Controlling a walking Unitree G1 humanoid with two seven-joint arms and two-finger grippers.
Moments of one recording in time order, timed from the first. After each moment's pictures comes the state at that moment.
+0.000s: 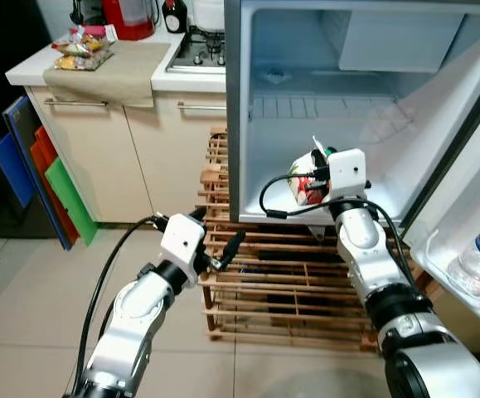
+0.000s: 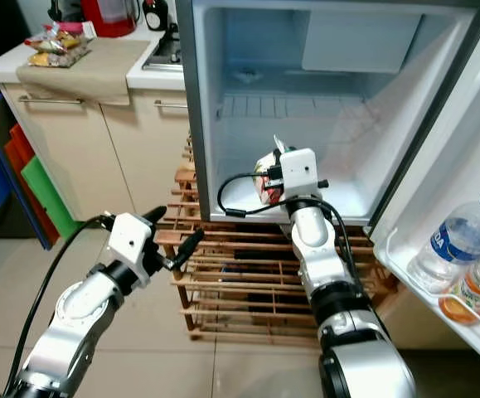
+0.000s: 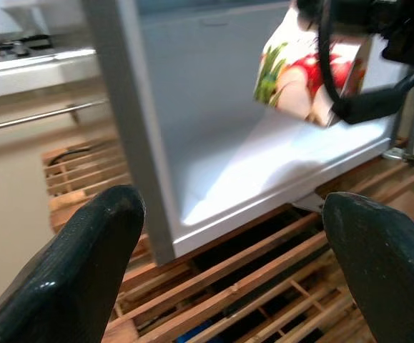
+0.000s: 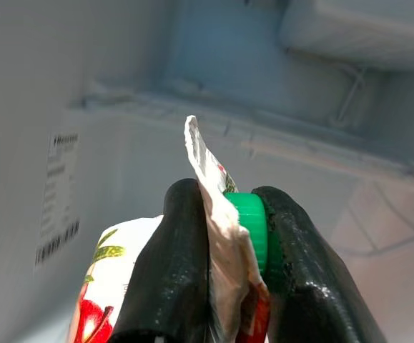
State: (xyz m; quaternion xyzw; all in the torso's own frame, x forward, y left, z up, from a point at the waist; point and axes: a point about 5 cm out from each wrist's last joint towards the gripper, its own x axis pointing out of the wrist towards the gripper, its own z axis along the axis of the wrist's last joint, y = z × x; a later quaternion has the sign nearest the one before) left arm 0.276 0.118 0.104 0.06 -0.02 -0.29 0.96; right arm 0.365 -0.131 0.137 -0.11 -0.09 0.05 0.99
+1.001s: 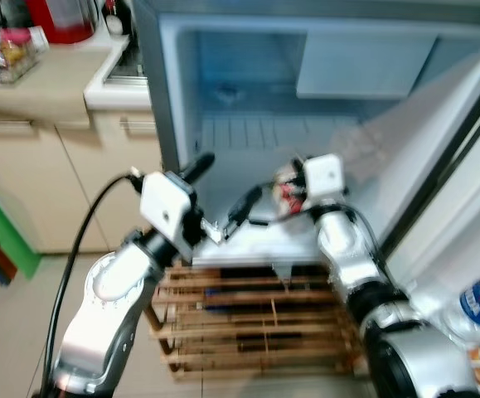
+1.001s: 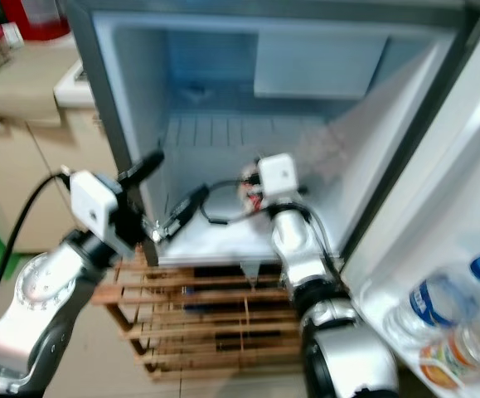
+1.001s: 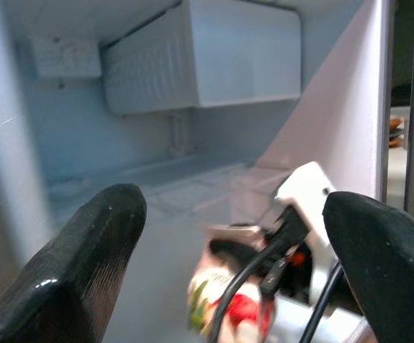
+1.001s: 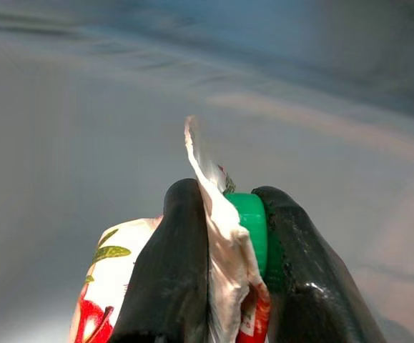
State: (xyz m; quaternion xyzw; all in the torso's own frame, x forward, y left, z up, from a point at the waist) left arm 0.255 0.113 0.199 0.03 -0.15 -0.34 0.93; right arm 0.365 -0.089 0.117 -0.08 -0.04 0.11 0.99
